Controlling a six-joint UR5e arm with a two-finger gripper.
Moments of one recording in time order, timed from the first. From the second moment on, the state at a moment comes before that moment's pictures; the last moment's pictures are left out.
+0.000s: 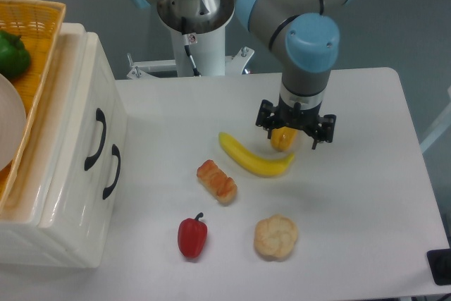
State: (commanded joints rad) arm 2.56 -1.83 -1.64 -1.19 1.57 0.74
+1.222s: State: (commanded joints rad) arm 2.33 -1.80 -1.63 -1.25 1.40 0.27
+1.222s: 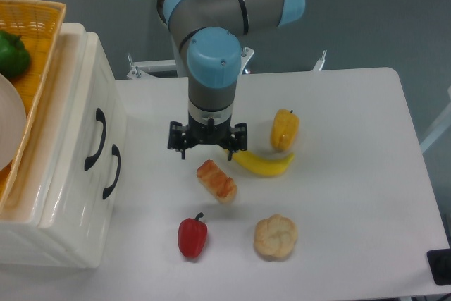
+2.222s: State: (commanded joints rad) arm 2.27 -1.79 -1.59 -1.29 1.27 0.18
